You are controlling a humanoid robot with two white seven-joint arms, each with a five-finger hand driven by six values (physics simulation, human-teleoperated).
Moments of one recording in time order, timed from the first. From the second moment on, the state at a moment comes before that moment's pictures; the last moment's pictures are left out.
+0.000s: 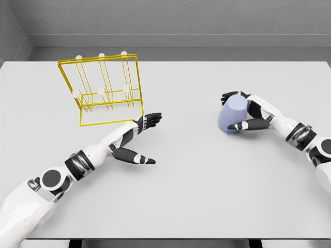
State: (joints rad) left arm -0.26 0.50 -0.67 -1.49 0.44 -0.29 -0.30; right arm -0.52 -0.59 0.66 -0.94 -0.70 -0.48 0.61
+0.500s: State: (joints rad) left arm -0.25 0.51 -0.67 -1.49 0.44 -0.32 -0.30; right arm -0.54 -0.59 0.66 -0.98 -0.70 -0.49 0.61
